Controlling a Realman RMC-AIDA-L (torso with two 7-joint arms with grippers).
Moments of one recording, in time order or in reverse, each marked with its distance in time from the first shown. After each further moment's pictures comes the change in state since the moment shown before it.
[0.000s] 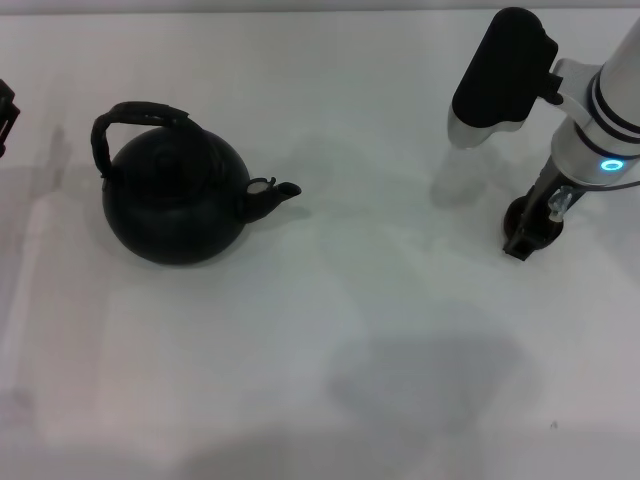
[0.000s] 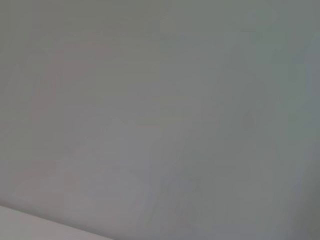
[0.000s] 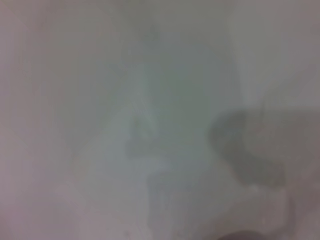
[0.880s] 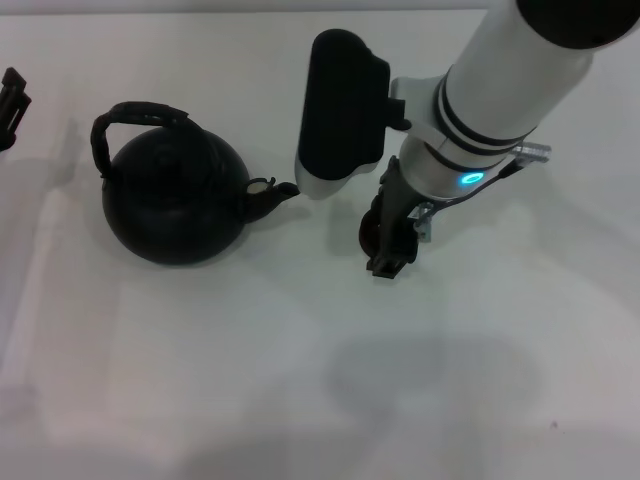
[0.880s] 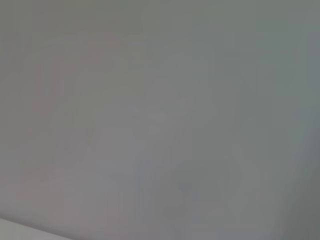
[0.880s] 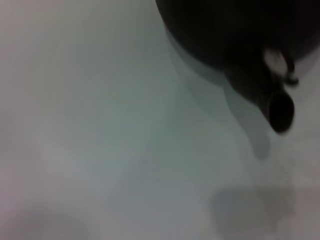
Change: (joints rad) left arm -0.019 0.000 0.005 0.007 0.006 0.003 -0.002; right arm 0.174 0.007 -0.287 -0.065 0.274 -0.091 -0.016
